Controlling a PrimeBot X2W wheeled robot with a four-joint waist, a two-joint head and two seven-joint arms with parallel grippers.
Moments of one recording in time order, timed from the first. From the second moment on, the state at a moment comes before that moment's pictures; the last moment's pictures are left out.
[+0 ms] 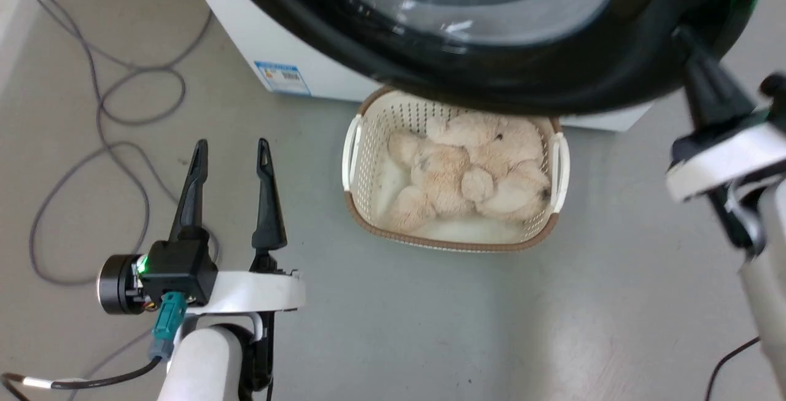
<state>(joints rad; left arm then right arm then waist) -0.22 0.05 -0.10 -0.03 -0.09 0.14 -0.26 -0.65 -0.33 0.15 0.41 0.23 0.13 -0.26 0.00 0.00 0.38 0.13</state>
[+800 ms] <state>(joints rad) -0.25 0.05 -0.12 -0.04 -0.11 0.18 -0.26 -0.93 -0.36 0.07 0.71 0.12 0.13 -0.26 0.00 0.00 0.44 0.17</state>
